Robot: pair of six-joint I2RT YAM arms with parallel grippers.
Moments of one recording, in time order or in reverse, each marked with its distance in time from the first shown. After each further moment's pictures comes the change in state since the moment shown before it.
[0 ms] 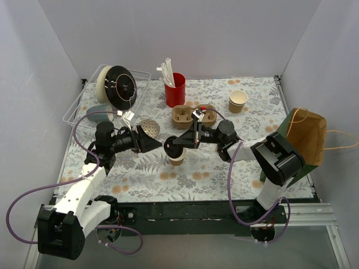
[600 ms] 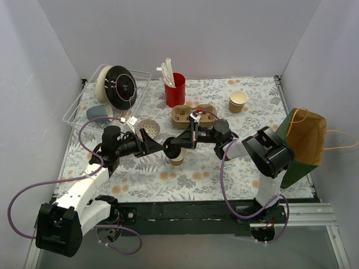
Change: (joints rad) left arm -0.056 0.027 -0.064 -0.022 -0.142 -0.109; right arm -0.010 0.134 0.066 0.012 -0.019 0.052
